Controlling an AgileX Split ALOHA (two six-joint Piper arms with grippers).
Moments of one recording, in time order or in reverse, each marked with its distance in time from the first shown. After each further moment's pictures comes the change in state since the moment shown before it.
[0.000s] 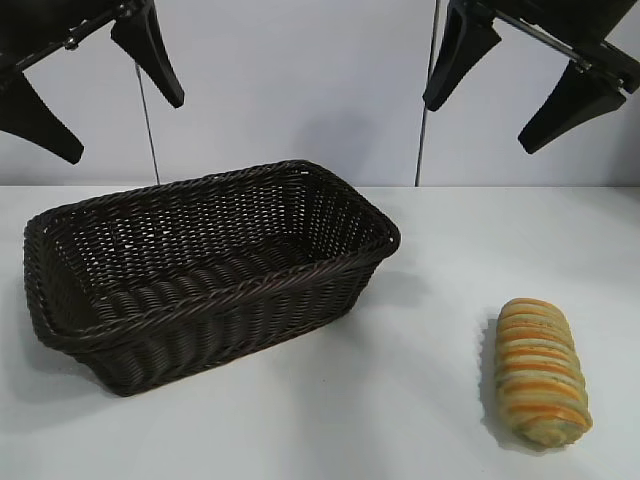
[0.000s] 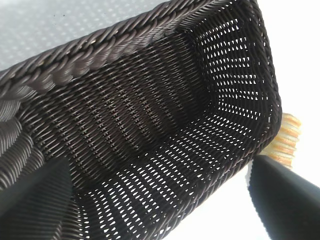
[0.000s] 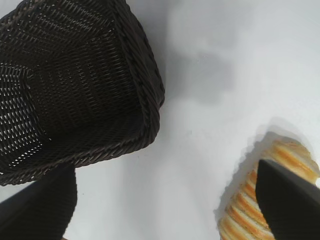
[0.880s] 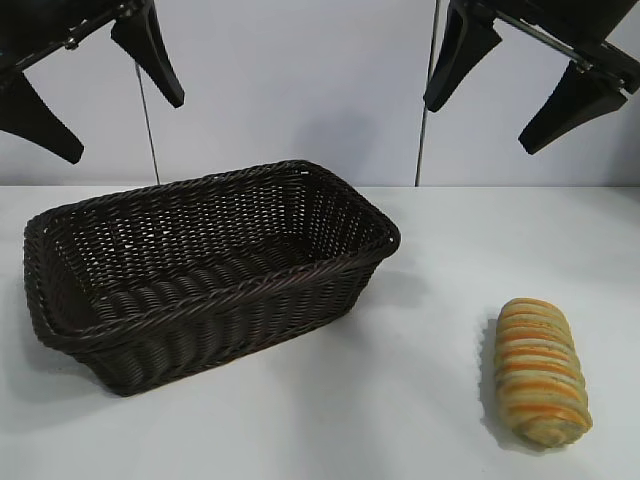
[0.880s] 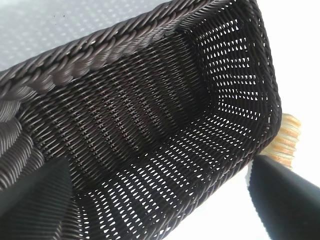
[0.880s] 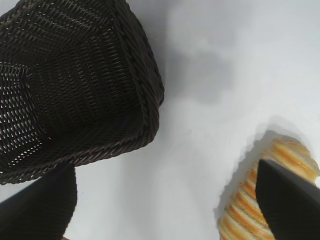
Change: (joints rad) left arm 0.000 0.000 0.000 0.000 -0.061 -0.001; right arm 0.000 0.000 0.000 -0.002 0.002 0.000
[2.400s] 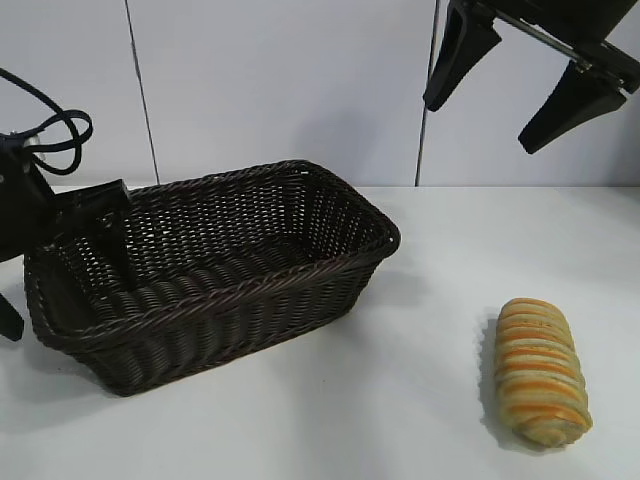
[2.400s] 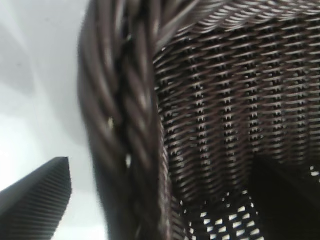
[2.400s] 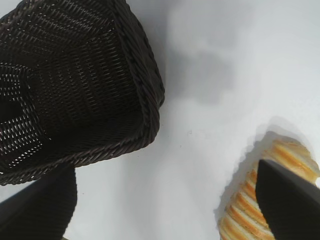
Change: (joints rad) left arm 0.000 0.103 0.387 0.142 -0.329 -0.206; right arm 0.000 0.000 0.000 0.002 -0.002 0.000
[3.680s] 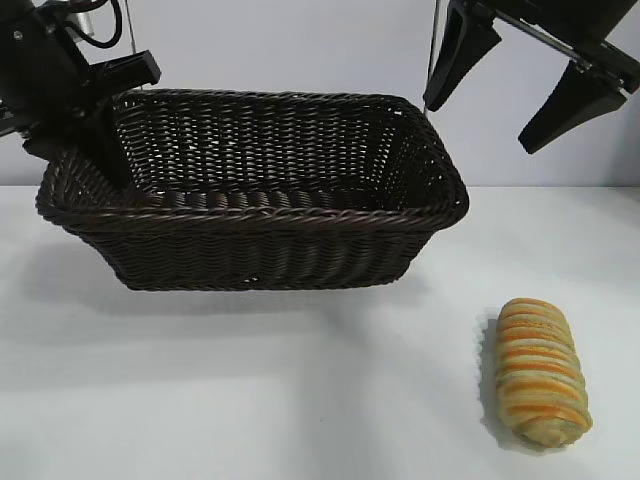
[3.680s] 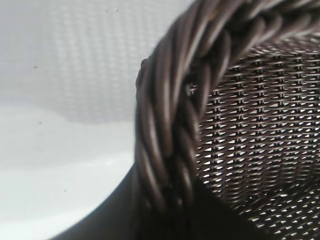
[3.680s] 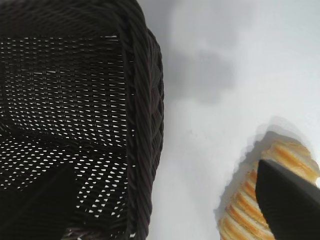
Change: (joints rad) left arm 0.001 0.169 -0.395 -0.047 0.314 0.271; right arm 0.000 0.000 0.000 0.000 0.001 0.000
